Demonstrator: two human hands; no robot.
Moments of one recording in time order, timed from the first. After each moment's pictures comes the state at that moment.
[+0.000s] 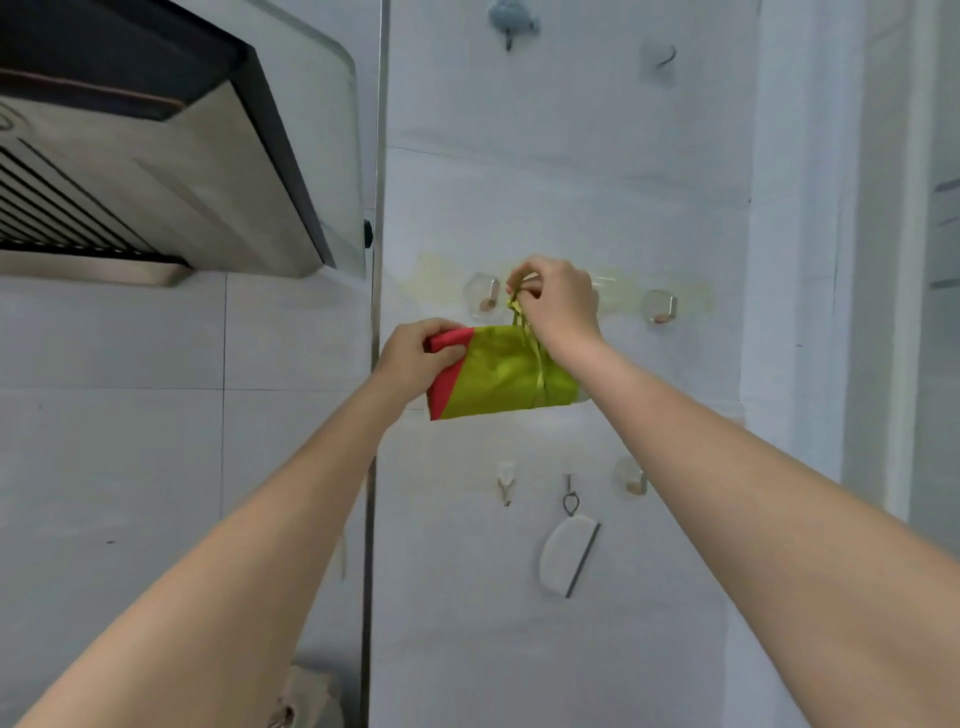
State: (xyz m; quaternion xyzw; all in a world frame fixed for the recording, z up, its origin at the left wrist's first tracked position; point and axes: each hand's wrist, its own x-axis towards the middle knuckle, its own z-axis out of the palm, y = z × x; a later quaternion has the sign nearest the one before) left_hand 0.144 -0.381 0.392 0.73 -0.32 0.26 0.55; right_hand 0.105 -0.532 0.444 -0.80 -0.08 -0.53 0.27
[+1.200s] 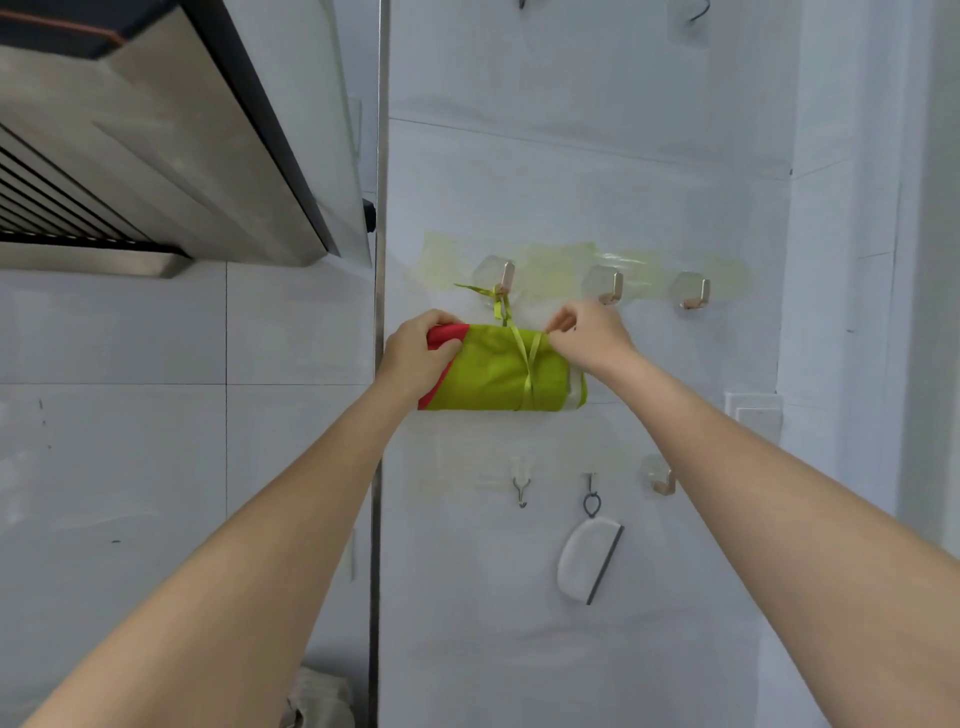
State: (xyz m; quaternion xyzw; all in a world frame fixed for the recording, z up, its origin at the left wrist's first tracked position) left_hand 0.183 -0.382 0.387 0.77 -0.25 0.32 0.49; right_hand 0.144 -0.566 0.418 -0.89 0.00 -0.38 0.25
